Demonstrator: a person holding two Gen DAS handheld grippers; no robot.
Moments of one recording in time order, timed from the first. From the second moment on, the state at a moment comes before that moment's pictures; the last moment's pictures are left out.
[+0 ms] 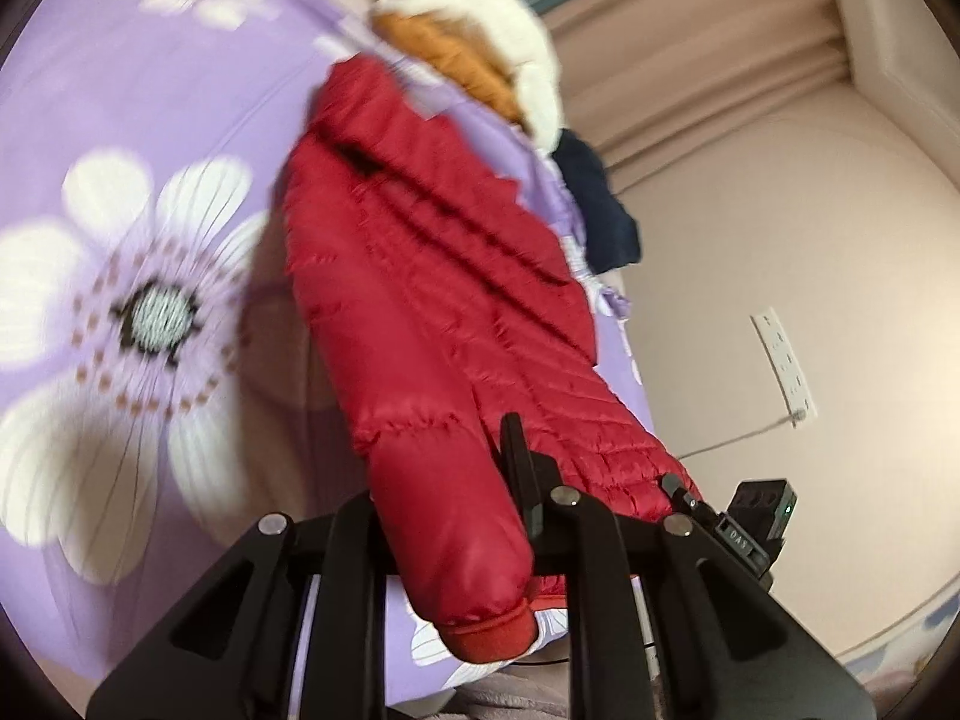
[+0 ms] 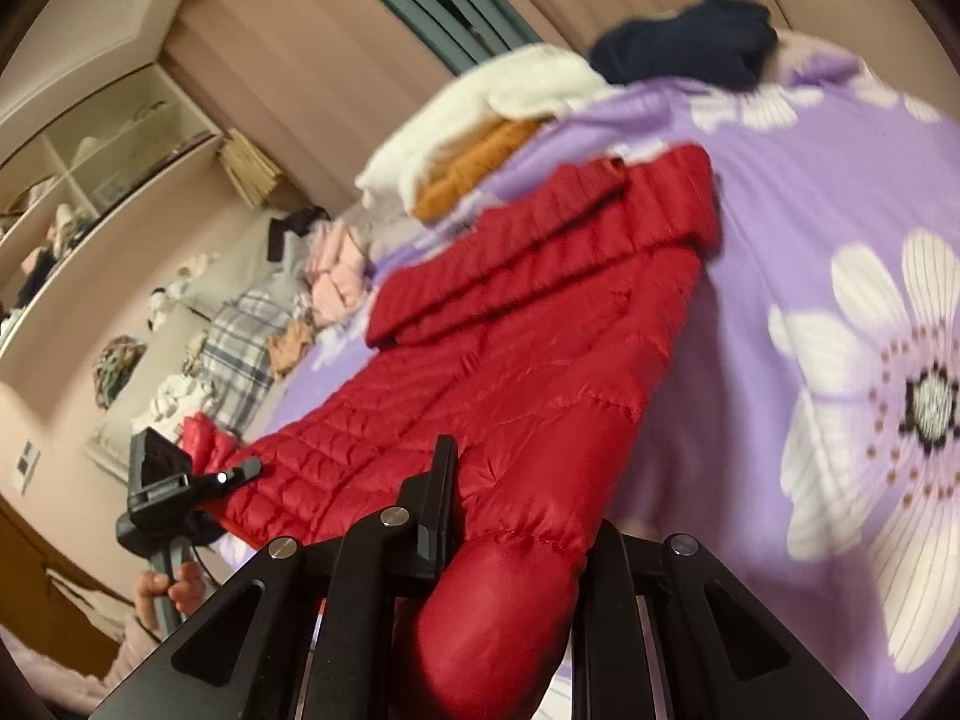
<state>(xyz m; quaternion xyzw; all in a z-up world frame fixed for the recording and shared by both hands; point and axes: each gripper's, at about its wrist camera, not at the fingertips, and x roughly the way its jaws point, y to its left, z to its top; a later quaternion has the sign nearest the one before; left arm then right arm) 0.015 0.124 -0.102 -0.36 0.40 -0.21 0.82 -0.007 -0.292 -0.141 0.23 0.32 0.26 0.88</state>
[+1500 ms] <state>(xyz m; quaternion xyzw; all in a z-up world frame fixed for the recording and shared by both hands) -0.010 0.118 0.025 -0.29 0.28 -0.31 0.86 -0.044 -0.324 -0.045 0.20 0.17 0.34 0.90</state>
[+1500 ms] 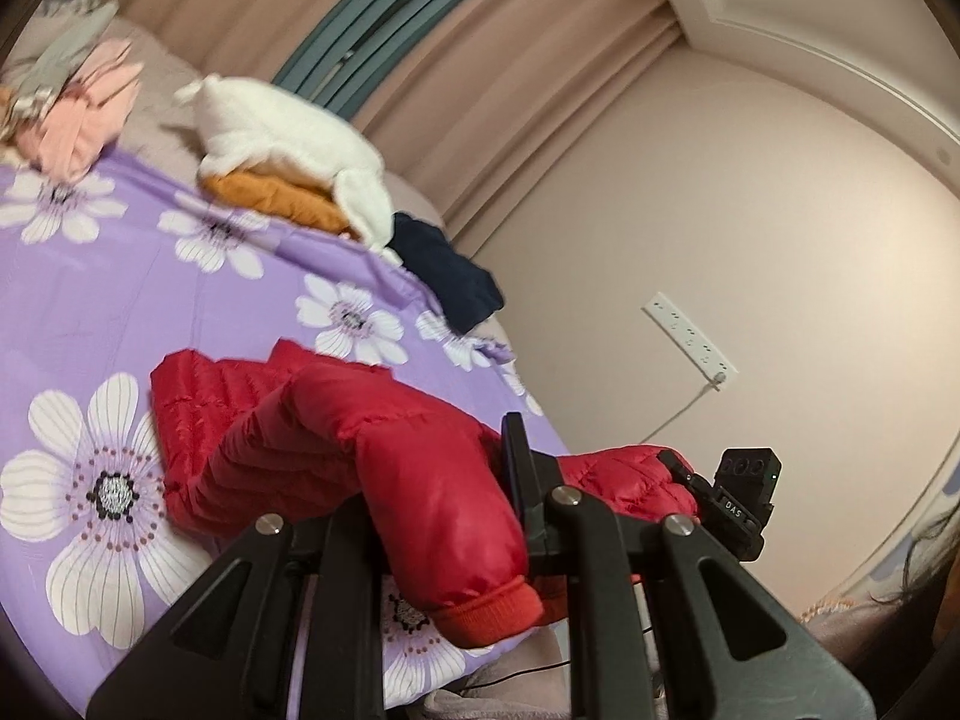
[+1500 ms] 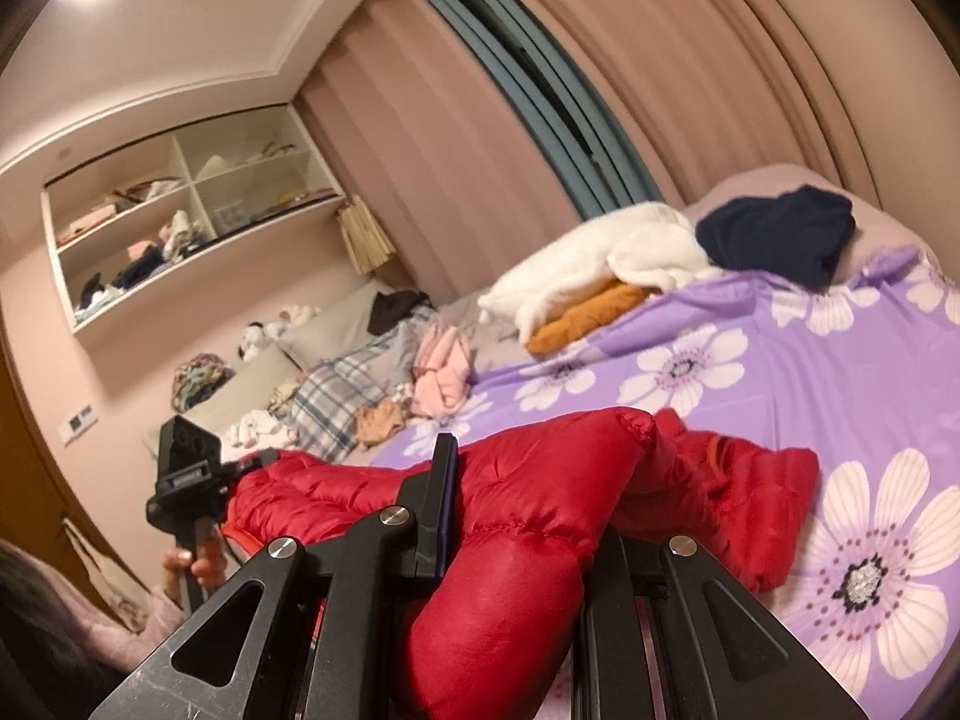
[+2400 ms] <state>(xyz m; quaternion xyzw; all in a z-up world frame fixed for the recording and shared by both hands) 0.098 0.108 -0.043 -0.29 0.36 -0.21 0.86 0.055 -0.325 -0.094 0.26 0.26 0.25 0.89</state>
